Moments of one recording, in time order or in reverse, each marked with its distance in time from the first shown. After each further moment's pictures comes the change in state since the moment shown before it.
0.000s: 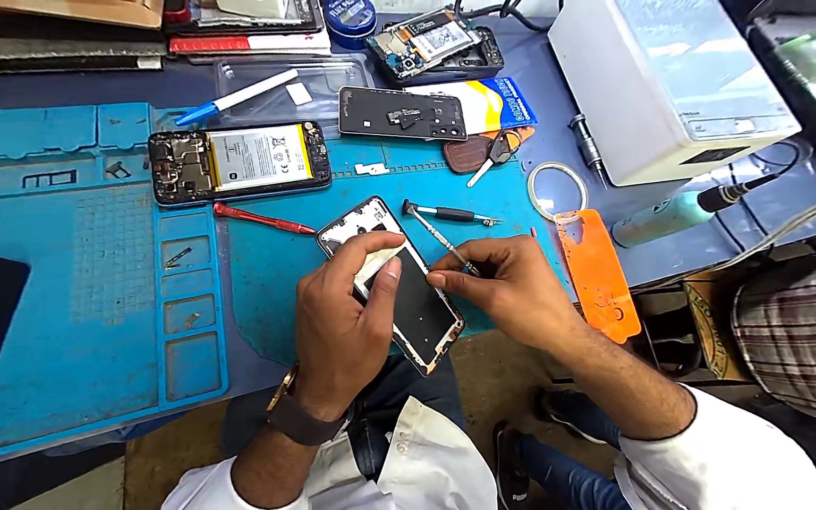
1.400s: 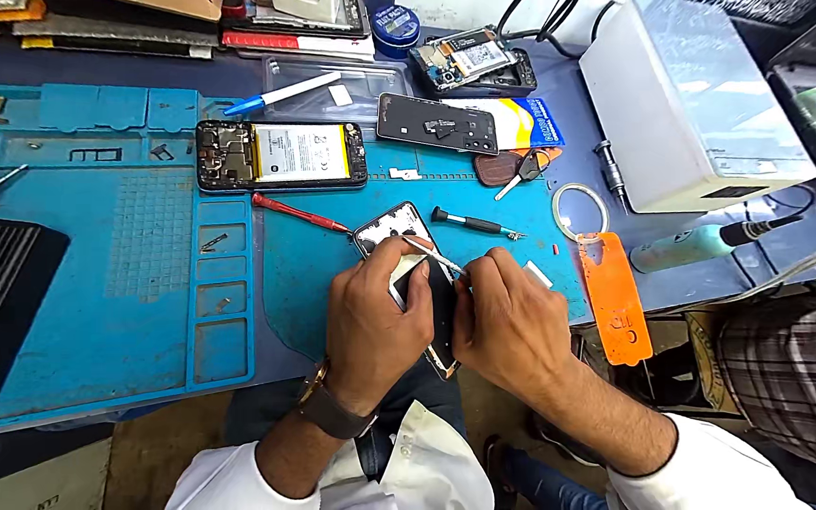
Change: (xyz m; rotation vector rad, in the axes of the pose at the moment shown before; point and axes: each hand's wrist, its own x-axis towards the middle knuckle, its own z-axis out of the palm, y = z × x) left_hand -0.002 0.003 0.008 0.124 0.110 -0.027; right_hand -0.014 -0.015 0.040 -0.928 0.296 -0.368
